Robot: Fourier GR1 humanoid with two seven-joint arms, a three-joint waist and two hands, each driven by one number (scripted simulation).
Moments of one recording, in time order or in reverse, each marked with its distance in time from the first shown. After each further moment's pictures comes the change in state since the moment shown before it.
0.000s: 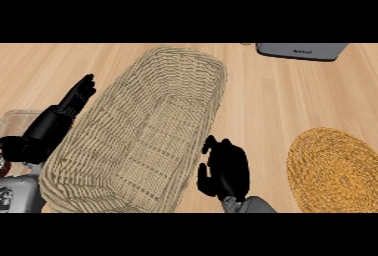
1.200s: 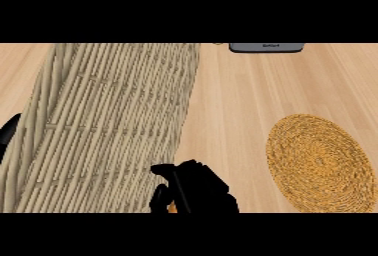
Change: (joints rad) left arm 0.047 0.067 0.146 0.098 0.064 -0.061 -0.035; right arm -0.174 0.002 0.322 -0.471 0.266 -0.235 0.268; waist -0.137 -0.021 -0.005
